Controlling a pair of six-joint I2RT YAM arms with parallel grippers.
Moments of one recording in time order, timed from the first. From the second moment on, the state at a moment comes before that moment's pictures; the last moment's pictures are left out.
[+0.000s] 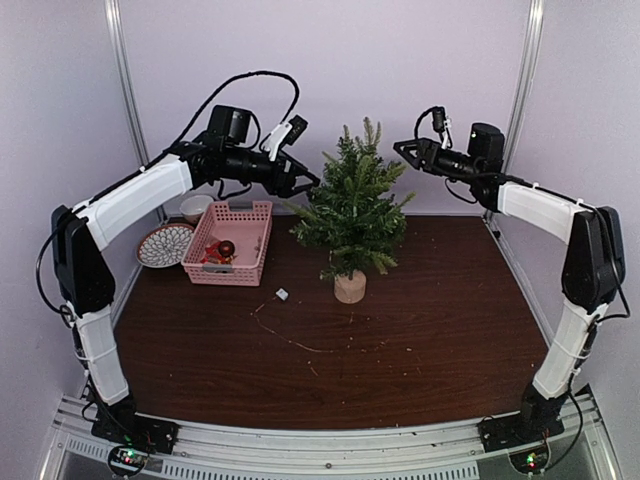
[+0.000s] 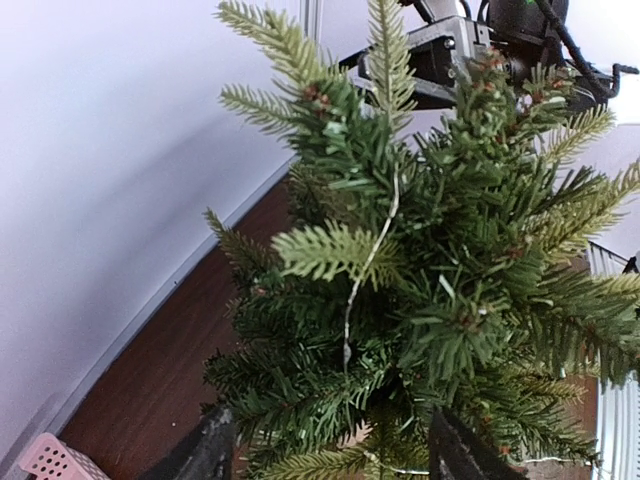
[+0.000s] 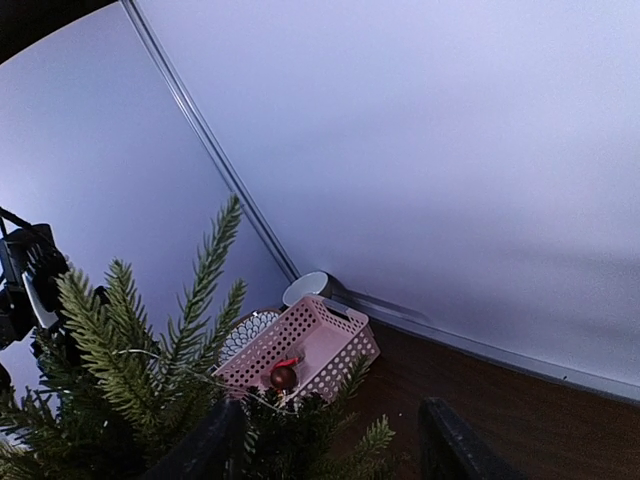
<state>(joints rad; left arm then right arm) -0.56 1.93 1.95 -0.46 0.57 0.19 0.23 1.82 1.55 0.29 -0.68 0.47</state>
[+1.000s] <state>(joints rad) -0.55 1.40 0.86 -0.17 0.26 0.07 0.43 0.94 0.75 -0.04 -0.46 0.27</state>
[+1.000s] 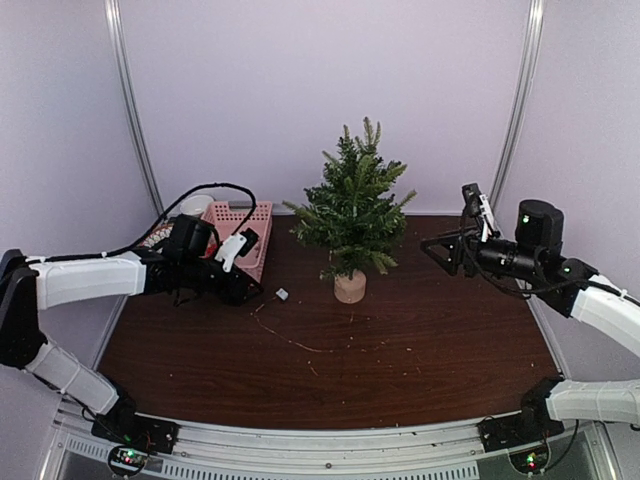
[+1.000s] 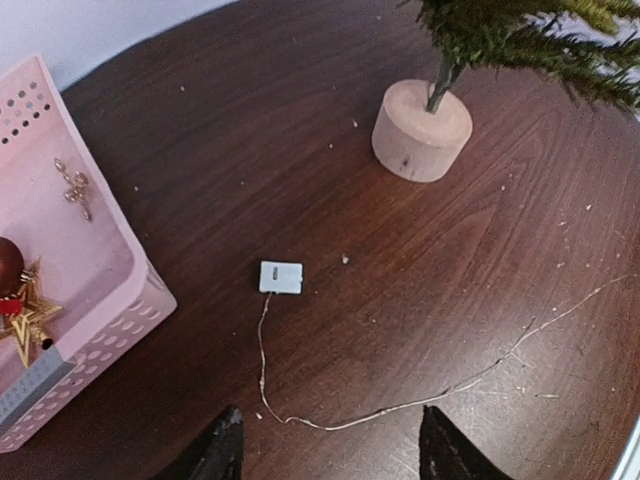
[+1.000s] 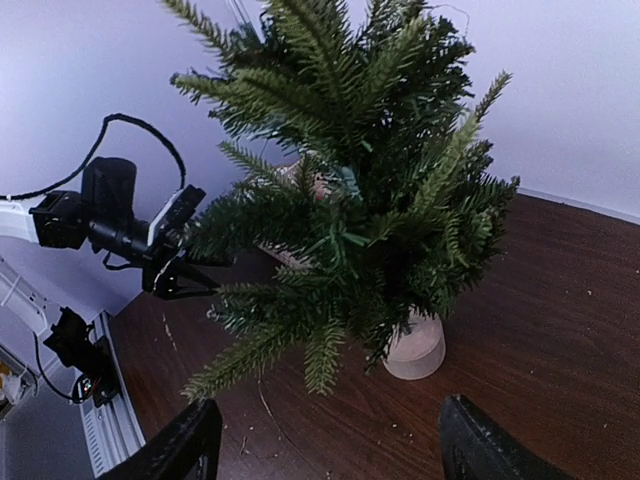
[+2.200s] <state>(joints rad) -0.56 1.90 1.10 -0.25 0.11 0.14 0.59 0.89 0.72 -0.12 -0.44 0.22</state>
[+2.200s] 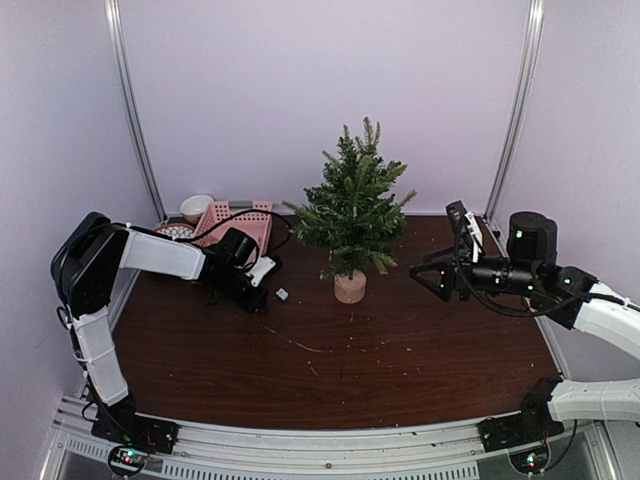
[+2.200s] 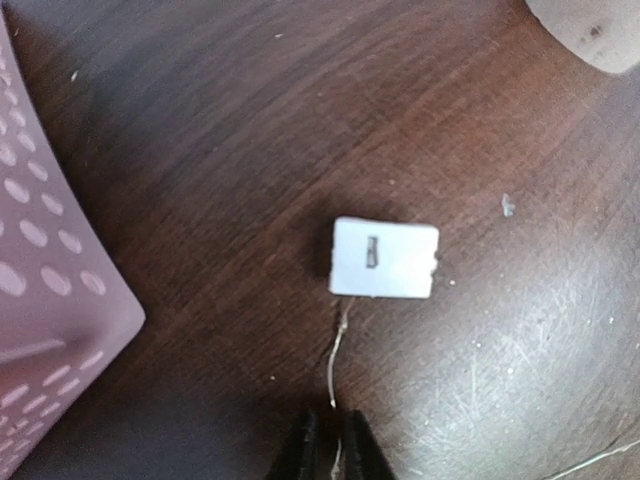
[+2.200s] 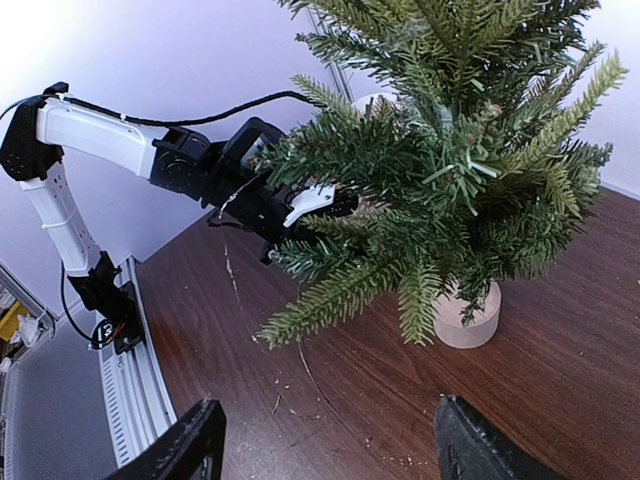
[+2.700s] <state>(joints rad) -0.62 1.47 0.96 -0.26 0.15 0.13 0.74 0.93 0.77 -0.10 -0.38 0.25</state>
